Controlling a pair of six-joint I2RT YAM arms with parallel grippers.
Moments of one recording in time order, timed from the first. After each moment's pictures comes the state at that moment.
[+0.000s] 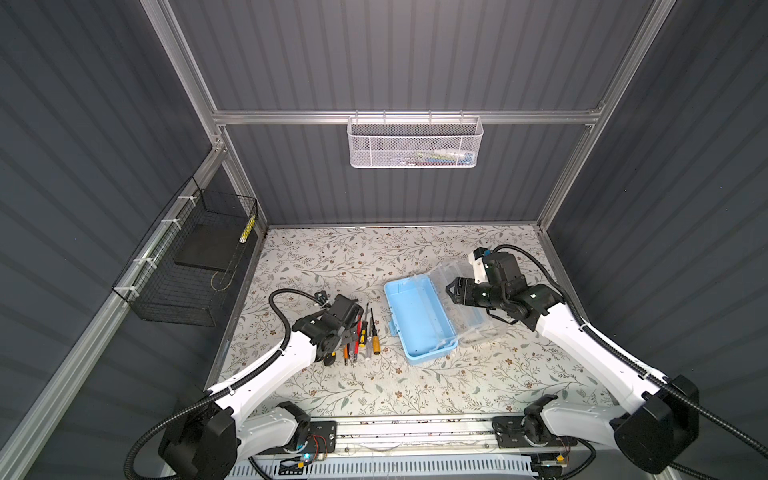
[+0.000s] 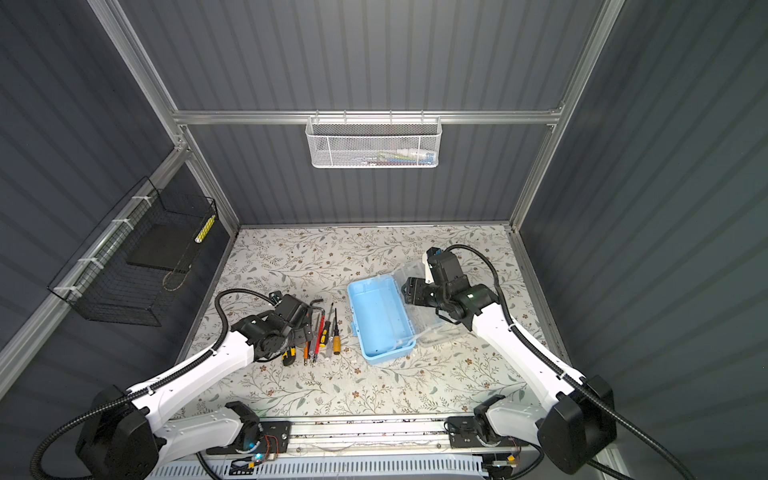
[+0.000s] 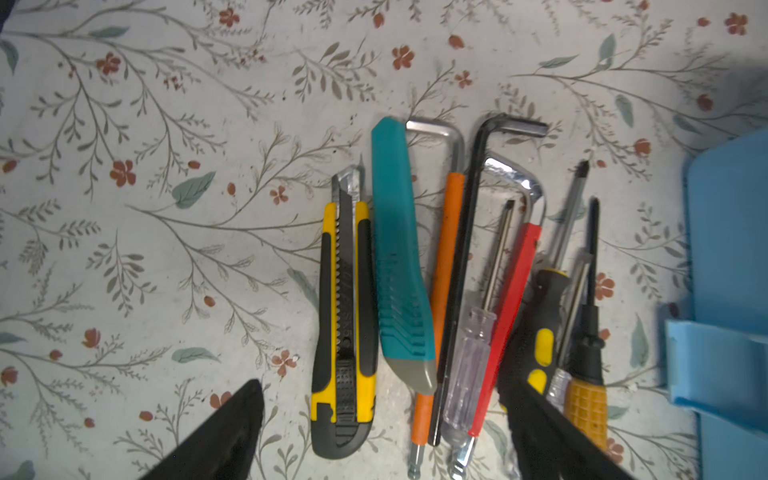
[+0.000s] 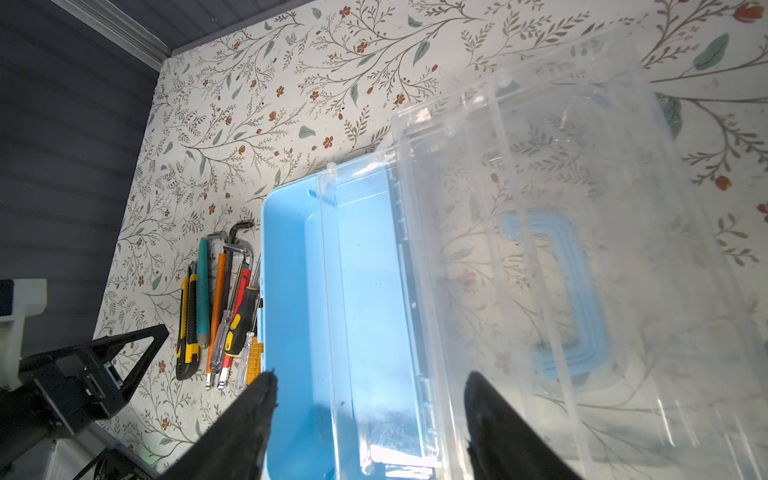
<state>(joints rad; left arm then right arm) -0.62 1.16 0.73 -0.77 -0.42 -0.81 0.48 1.23 1.03 -0.57 -0.11 0.51</state>
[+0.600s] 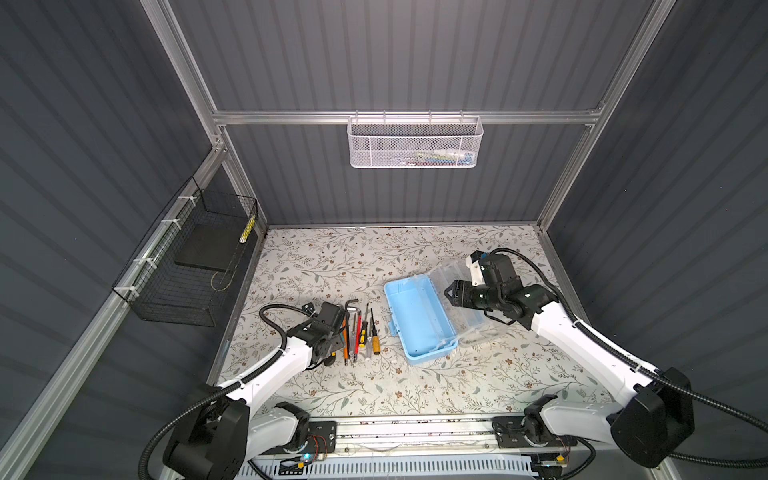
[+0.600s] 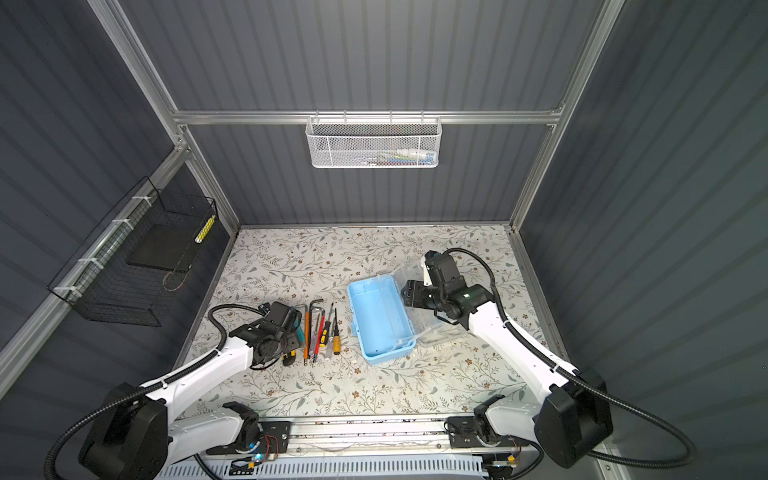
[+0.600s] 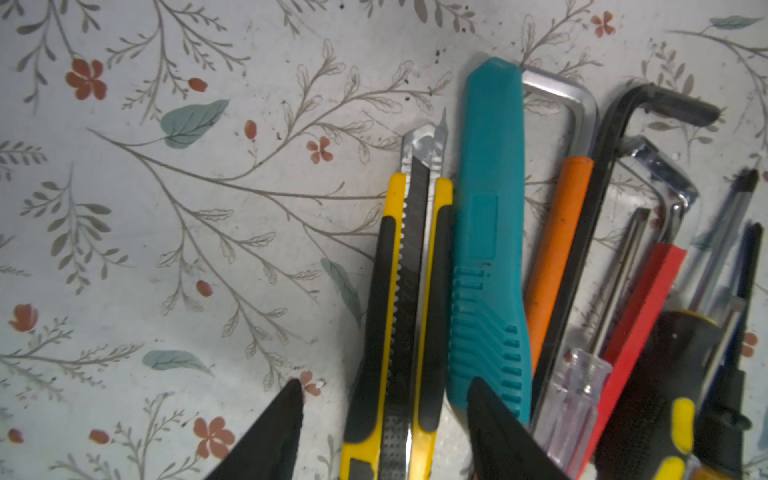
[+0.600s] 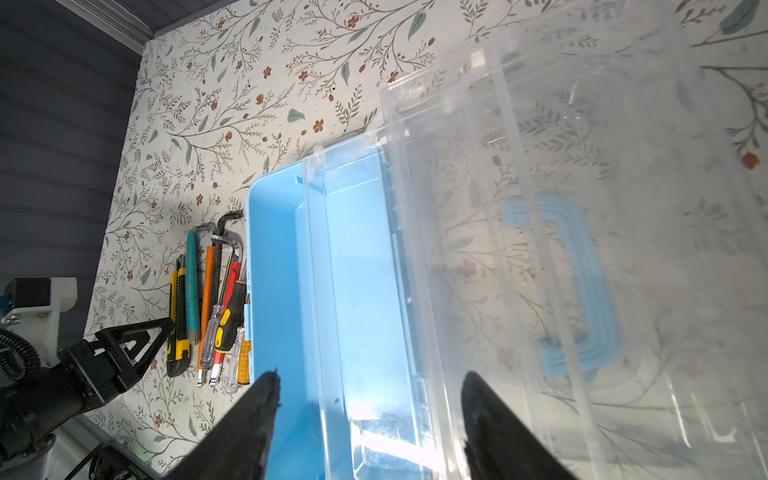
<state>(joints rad) -0.47 1.19 0.58 -0.60 -0.32 -0.80 0.48 1.26 1.01 -0.55 -0.12 0.52</state>
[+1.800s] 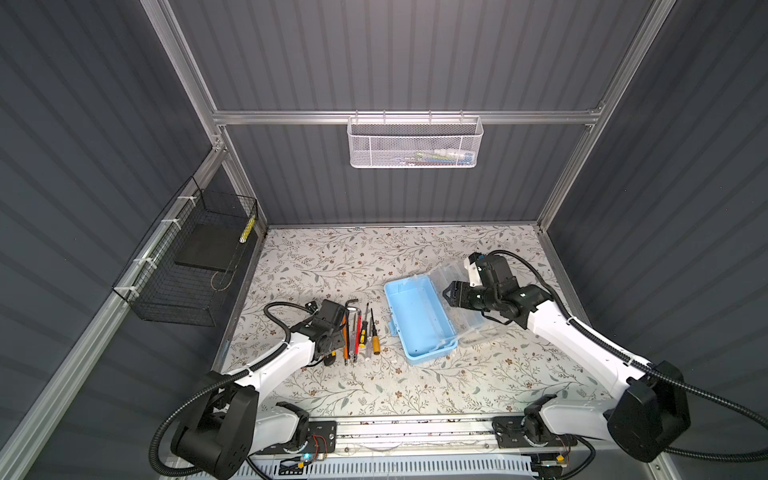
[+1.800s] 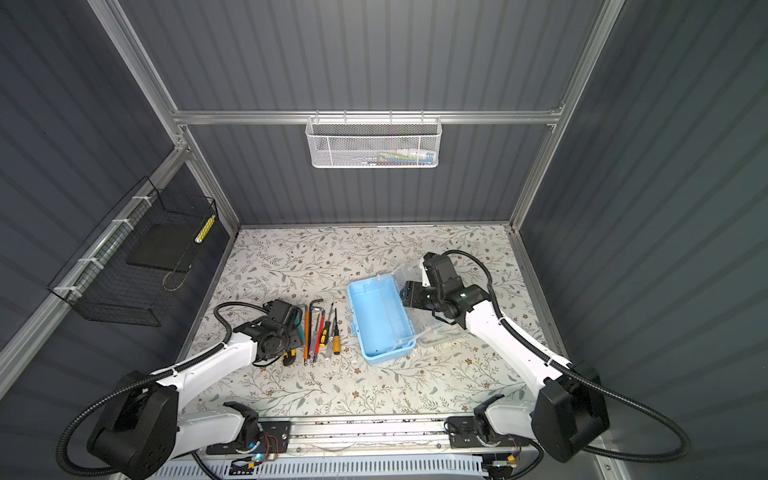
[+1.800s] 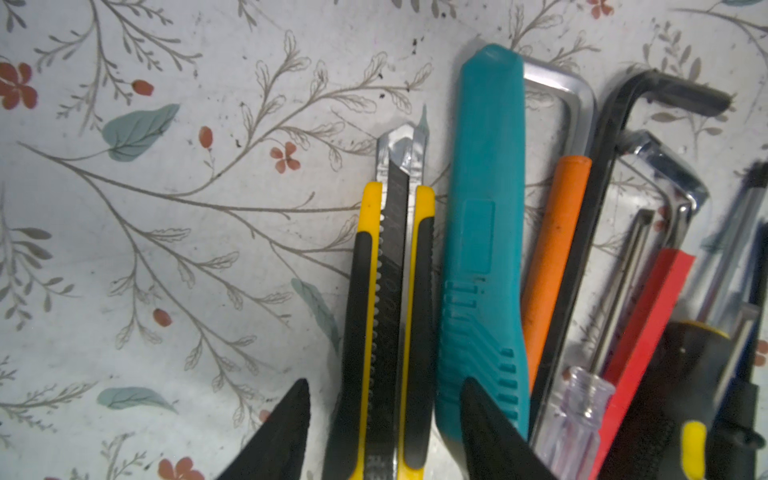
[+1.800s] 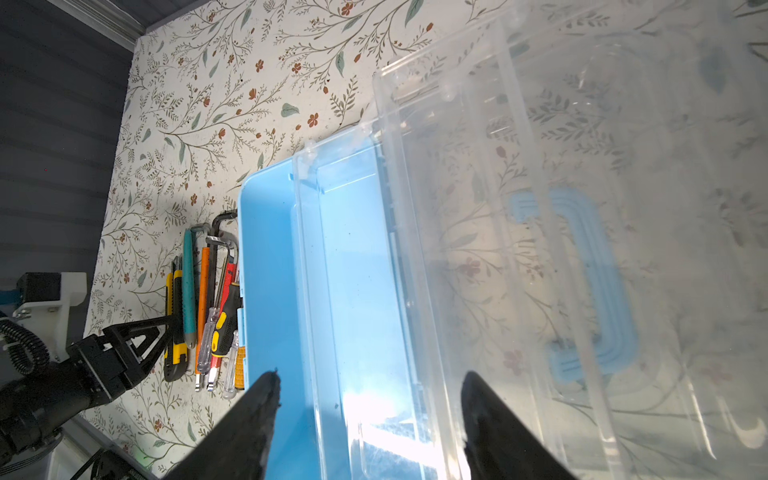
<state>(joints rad) -0.43 1.24 0.58 -0.54 -0.28 -0.75 0.48 1.29 0.99 -0.52 -0.13 0.54</state>
